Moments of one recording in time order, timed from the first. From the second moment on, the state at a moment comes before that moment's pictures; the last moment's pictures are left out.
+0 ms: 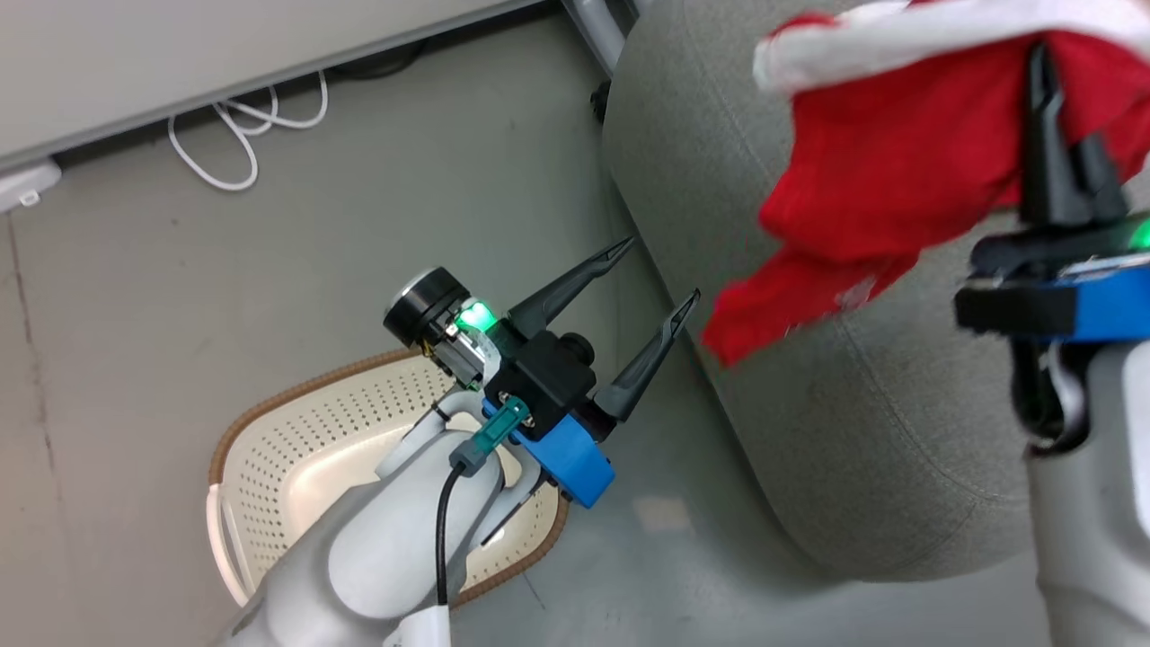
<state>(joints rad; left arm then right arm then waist) -0.63 0.16 -0.78 0.39 -0.23 -0.13 -0.26 -0.52 -0.10 -0.05 0.13 0.12 0.13 -0.26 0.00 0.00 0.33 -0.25</state>
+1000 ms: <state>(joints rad) -0.82 0.26 -0.81 0.24 -0.17 -0.13 -0.20 -1.00 -0.44 -0.49 0.47 0.04 0.13 -0.26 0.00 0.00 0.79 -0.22</state>
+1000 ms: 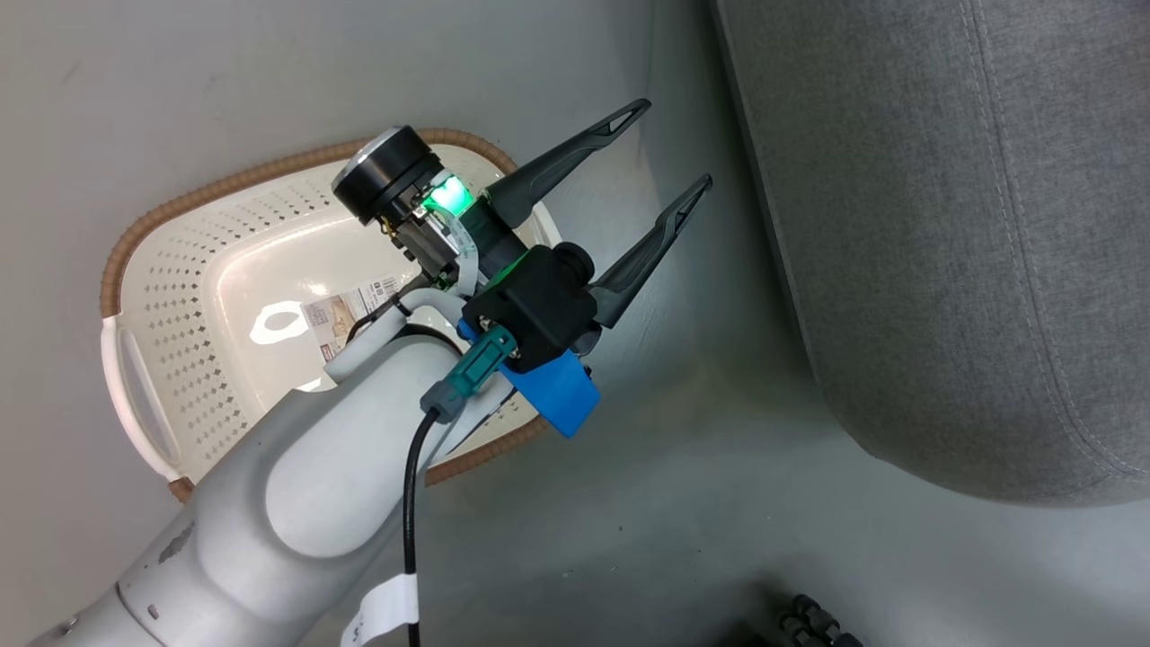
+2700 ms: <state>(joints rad) -0.25 0.18 -0.30 0.19 -0.27 0.00 -0.26 -0.18 -0.11 -0.17 0.15 0.11 0.13 -0.26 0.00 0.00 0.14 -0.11</state>
